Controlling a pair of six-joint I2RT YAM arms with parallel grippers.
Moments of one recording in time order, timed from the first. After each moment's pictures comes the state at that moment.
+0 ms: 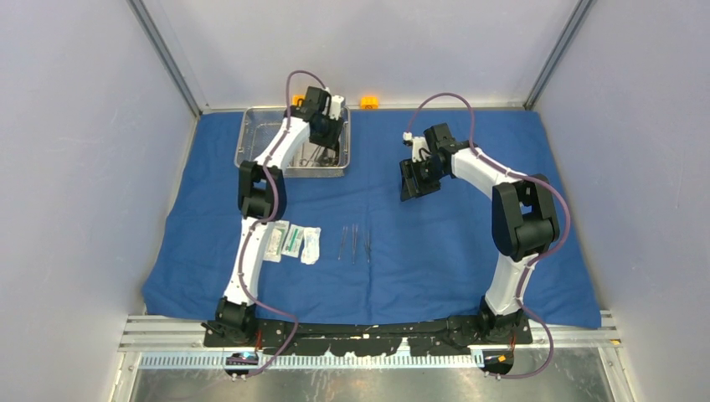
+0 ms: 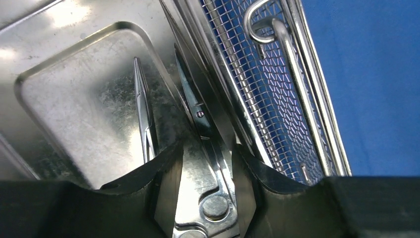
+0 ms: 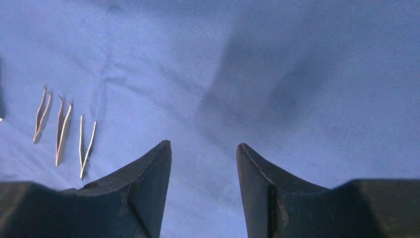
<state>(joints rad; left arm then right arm) -0.30 2.60 2.44 -0.78 0.18 0.06 0.28 1.87 1.34 -0.60 -0.37 -0.02</state>
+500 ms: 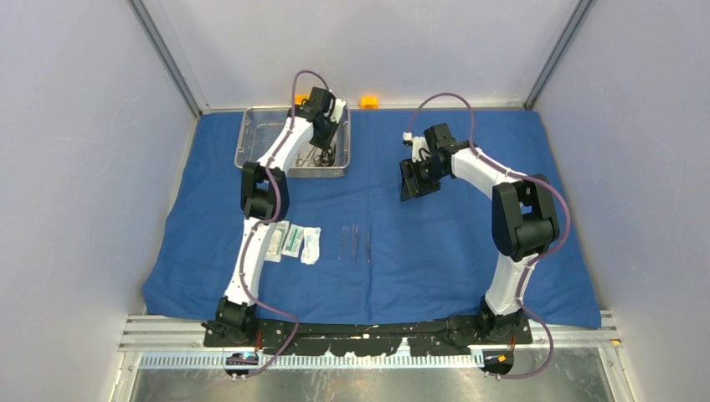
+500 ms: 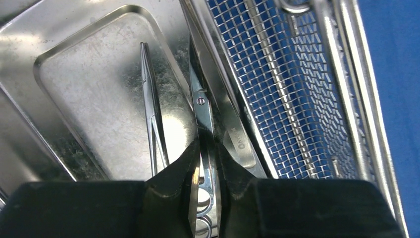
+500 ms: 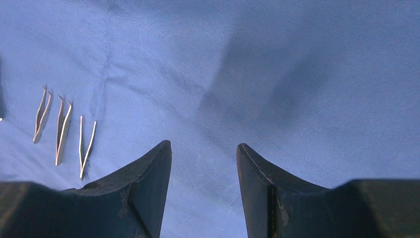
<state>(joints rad) -0.33 2.61 2.48 -0.86 0.02 0.14 0.28 1.87 1.34 -0.60 -0.37 -0.02</state>
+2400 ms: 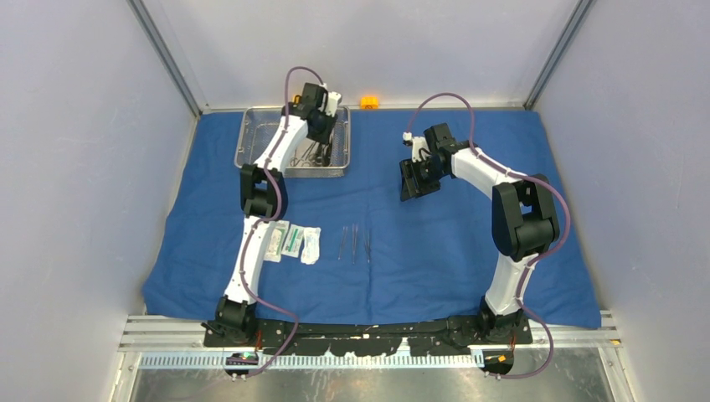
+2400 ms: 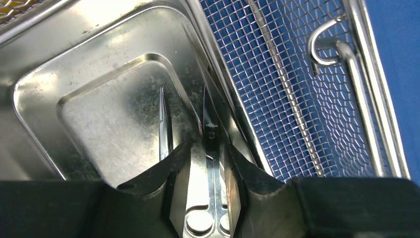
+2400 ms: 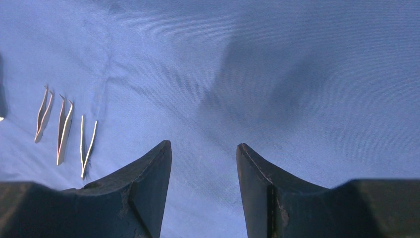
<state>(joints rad) -0.28 2.68 2.61 -0.85 0.08 0.15 0.28 1.87 1.34 -0.60 -0.37 -0.02</state>
